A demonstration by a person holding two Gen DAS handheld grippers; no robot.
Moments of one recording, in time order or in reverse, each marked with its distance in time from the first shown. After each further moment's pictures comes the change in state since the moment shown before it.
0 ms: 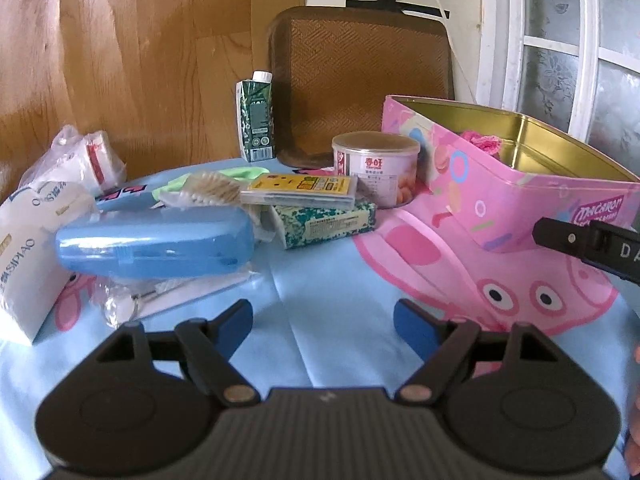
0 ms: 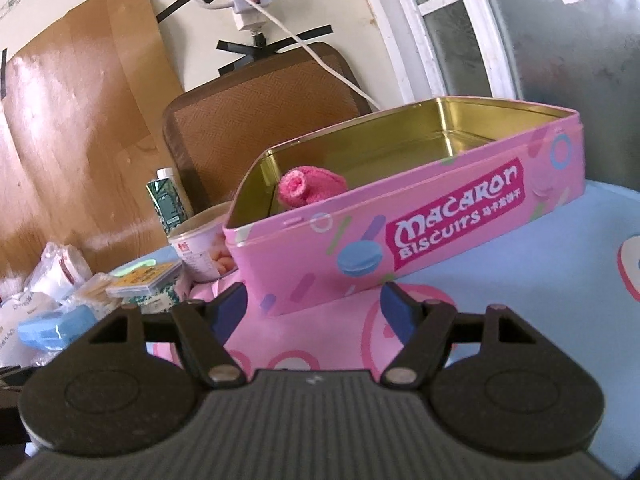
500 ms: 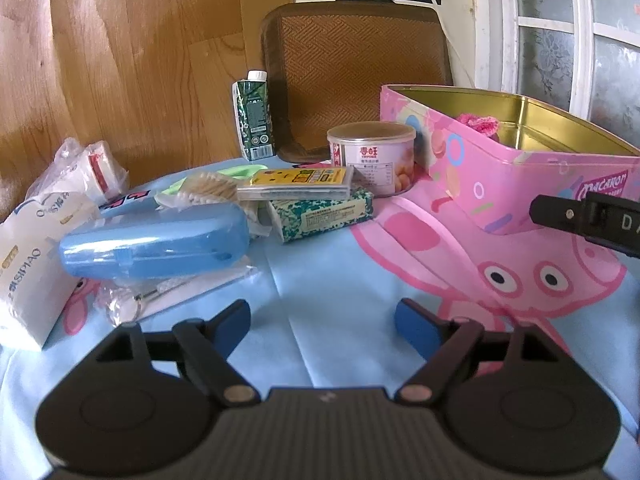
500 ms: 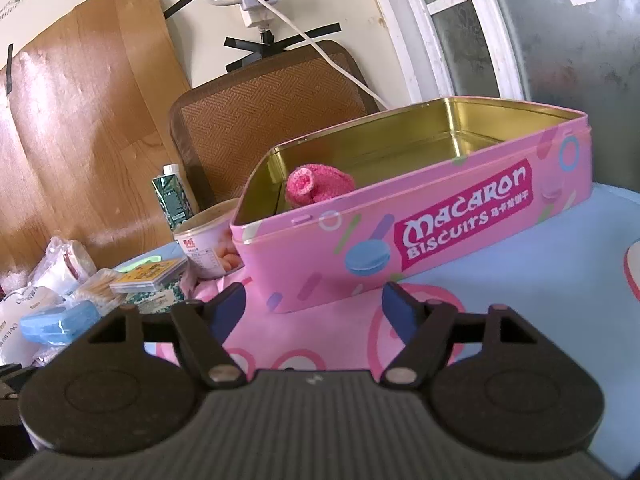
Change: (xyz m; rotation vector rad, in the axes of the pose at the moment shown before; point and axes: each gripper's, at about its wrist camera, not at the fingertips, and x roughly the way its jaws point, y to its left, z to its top) left arm 0.001 -0.006 -0.003 0.066 0.013 0.032; right arm 0.000 -0.001 0.000 -0.005 0.007 0.016
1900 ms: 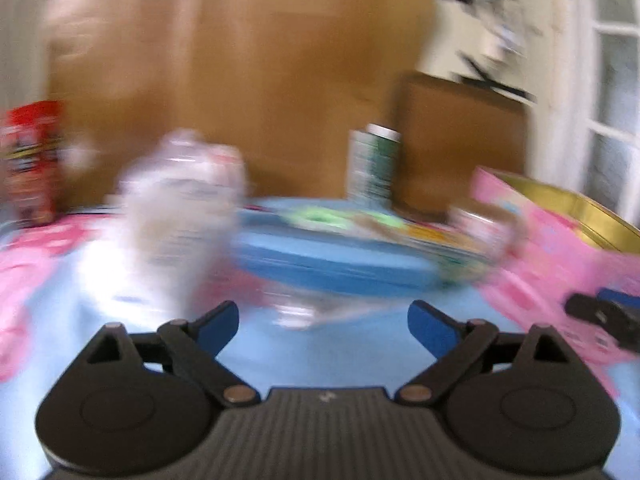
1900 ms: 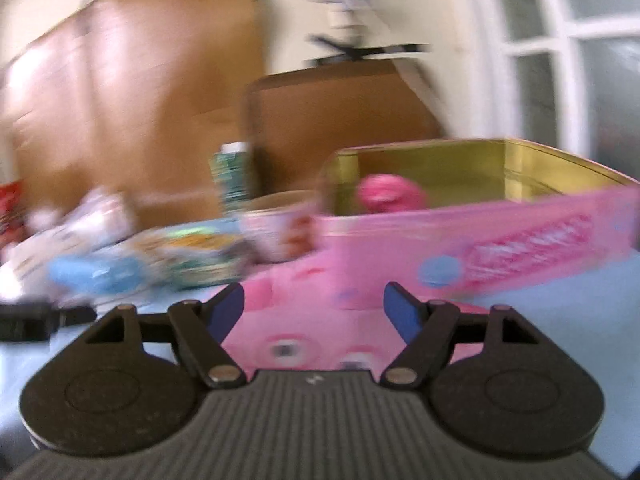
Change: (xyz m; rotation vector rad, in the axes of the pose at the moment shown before) left arm -0.050 0.122 -0.029 -0.257 -0.177 0.115; right arm -0.010 0.046 -0.012 -0.248 -0.003 0.160
